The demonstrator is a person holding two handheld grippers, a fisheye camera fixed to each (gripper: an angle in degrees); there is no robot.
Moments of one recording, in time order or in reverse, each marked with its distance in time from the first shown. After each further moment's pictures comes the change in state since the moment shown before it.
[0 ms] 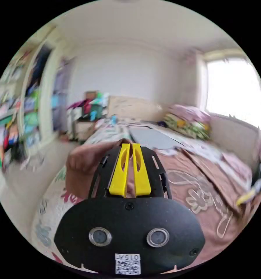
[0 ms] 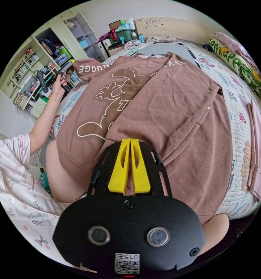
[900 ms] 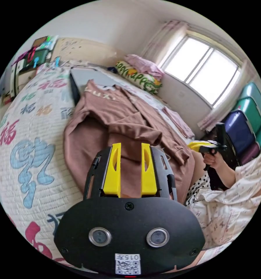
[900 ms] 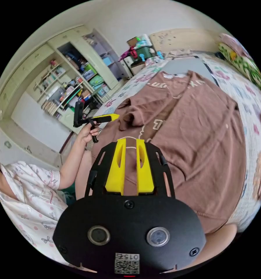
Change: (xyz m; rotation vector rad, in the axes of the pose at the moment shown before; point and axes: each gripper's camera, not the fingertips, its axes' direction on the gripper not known) left arm 0.116 0.090 0.102 -0.559 0.595 -0.077; right arm -0.021 0.035 -0.059 0.162 -0.247 -0.094
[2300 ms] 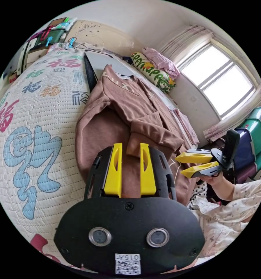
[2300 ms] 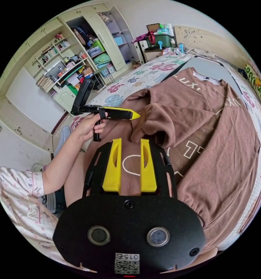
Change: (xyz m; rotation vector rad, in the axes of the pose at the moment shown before) left arm -0.158 0.046 0.074 -0.083 0.016 -0.149; right arm -0.043 0.018 0.256 -0.156 0.066 -0.132
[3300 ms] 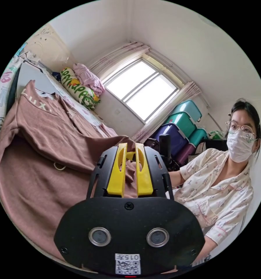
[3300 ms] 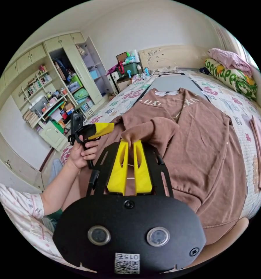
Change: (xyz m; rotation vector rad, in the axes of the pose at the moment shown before) left arm 0.006 0.051 0.030 0.213 0.770 0.267; right arm -0.018 0.006 -0.062 0.334 0.135 0.228
